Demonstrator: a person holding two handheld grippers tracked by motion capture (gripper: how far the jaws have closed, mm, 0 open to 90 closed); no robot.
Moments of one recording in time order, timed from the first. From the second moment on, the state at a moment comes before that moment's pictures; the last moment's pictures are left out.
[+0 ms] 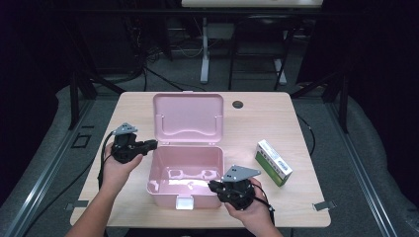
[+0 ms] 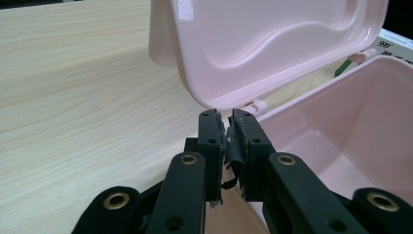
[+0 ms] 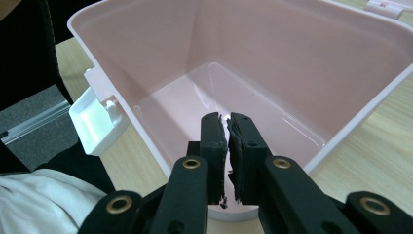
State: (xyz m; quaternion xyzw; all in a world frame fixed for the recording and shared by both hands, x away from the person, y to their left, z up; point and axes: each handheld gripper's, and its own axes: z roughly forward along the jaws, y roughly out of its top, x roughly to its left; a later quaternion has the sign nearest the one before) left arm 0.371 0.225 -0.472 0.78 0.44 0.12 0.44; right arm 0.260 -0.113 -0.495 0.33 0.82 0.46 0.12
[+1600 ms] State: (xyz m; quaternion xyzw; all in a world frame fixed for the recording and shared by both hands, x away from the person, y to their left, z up) left arm 0.367 0.246 -0.471 0.76 0.44 0.10 0.47; right arm 0.272 -0.144 -0.457 0.37 0.78 0.48 0.14
